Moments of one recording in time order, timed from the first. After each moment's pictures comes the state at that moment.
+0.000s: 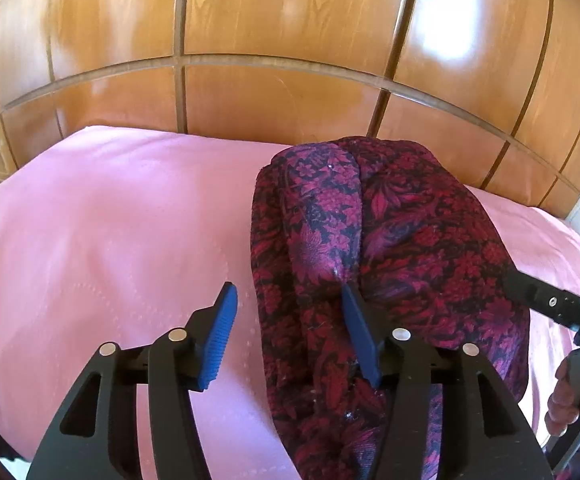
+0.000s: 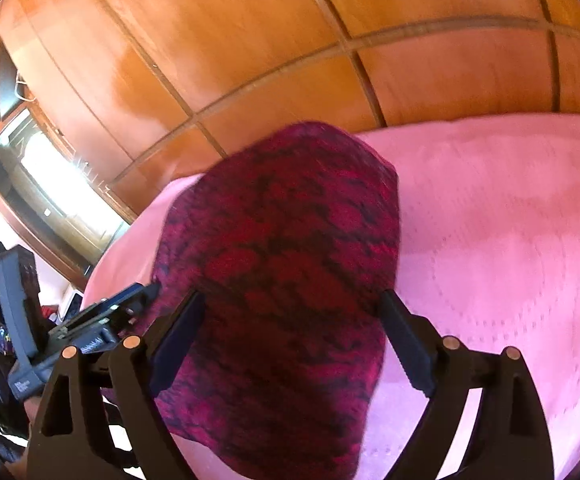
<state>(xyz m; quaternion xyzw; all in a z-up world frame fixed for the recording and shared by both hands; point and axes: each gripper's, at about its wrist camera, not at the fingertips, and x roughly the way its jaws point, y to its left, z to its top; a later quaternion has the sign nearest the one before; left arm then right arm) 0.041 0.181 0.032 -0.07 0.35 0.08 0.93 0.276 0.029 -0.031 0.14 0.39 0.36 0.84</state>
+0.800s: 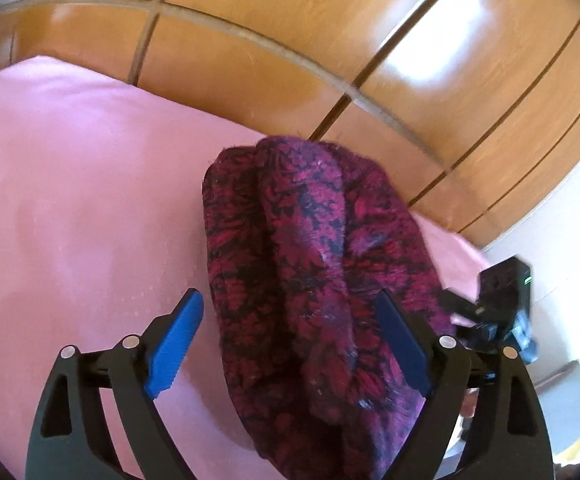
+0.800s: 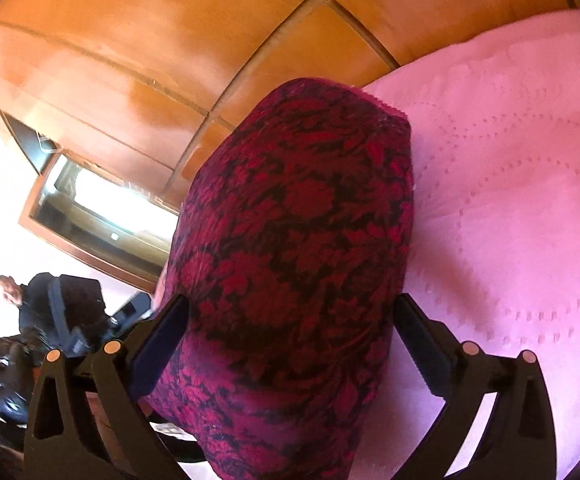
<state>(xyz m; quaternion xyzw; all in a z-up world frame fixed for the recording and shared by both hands) 0.055 0.216 0.029 -0.21 0.37 -0.06 0.90 0.339 0.002 -0.073 0.28 0.45 0.45 0.72</state>
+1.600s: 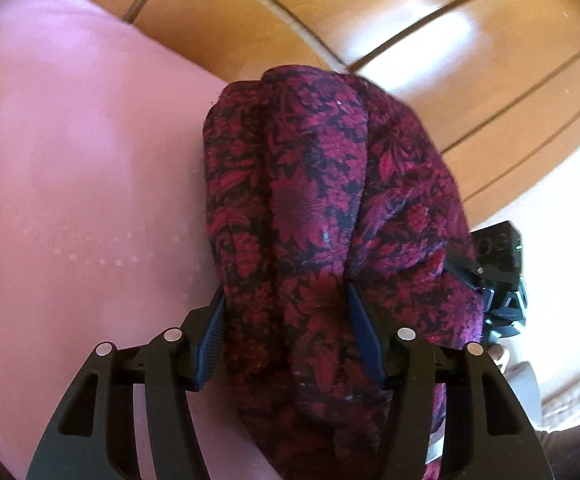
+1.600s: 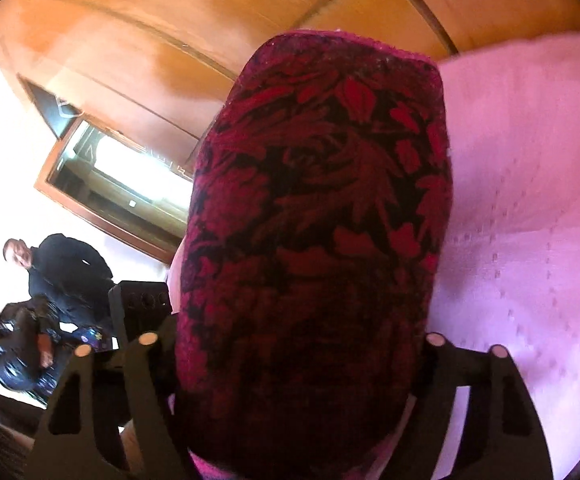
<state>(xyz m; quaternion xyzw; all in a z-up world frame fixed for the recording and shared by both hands) 0.045 0.242 -0.039 -0.30 0.34 -0.16 0.87 0.329 0.045 -0.051 0.22 0.44 0.50 0.71</state>
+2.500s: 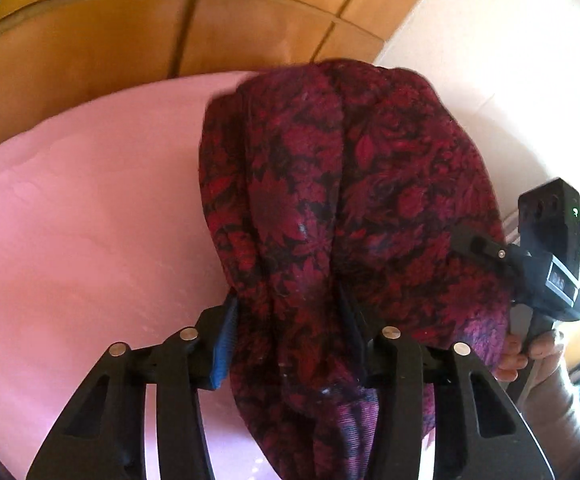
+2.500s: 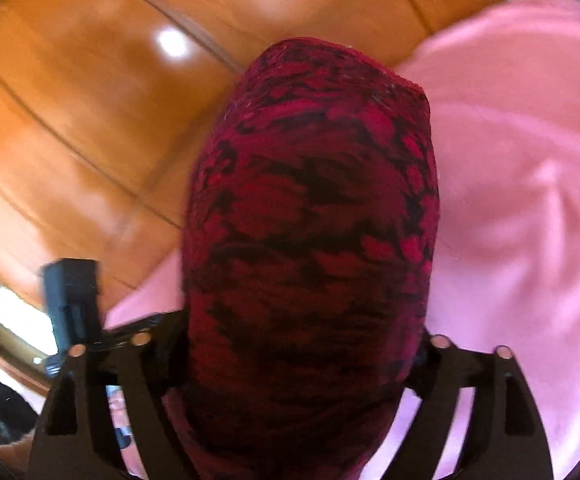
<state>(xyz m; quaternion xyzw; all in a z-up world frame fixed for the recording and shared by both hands) 0.213 -0.199 -0.028 0.01 0.47 -0.33 0.82 0.279 -0.353 -0.104 0.34 0.36 0.18 0.85</state>
